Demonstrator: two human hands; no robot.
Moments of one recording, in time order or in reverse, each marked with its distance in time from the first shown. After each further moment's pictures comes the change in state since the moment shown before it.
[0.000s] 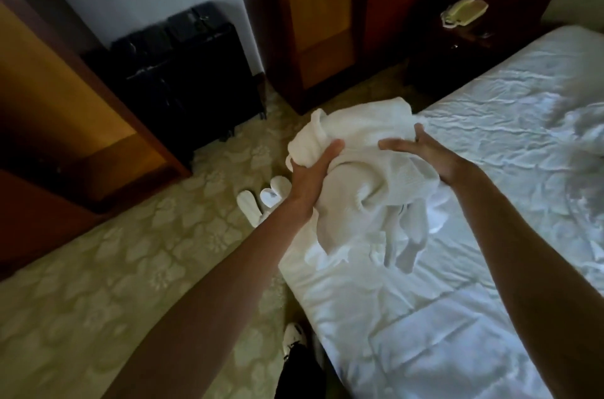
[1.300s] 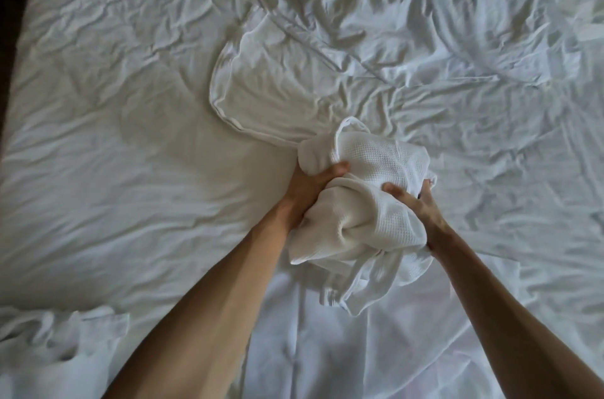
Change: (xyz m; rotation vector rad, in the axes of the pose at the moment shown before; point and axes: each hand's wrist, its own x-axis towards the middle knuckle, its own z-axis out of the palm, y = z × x) left_hand 0.080 -0.456 0.468 0.579 -1.045 -0.304; right_hand -0.144 0.572 -0.245 0.801 1.012 0.420
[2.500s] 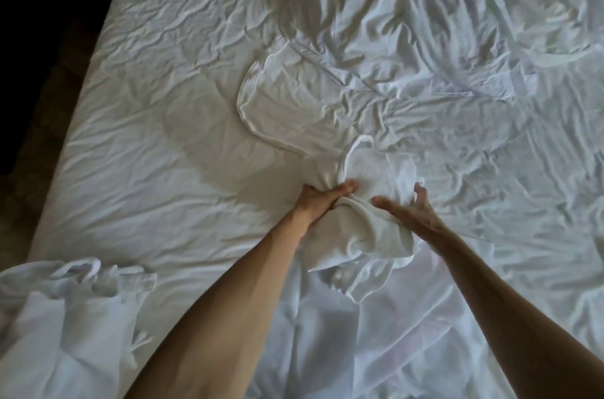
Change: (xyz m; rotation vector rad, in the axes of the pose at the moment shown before) left_hand -0.076 -0.016 0.016 0.136 0.084 -0.143; right_hand -0.059 0.009 -0.010 -0.370 0.080 -0.049
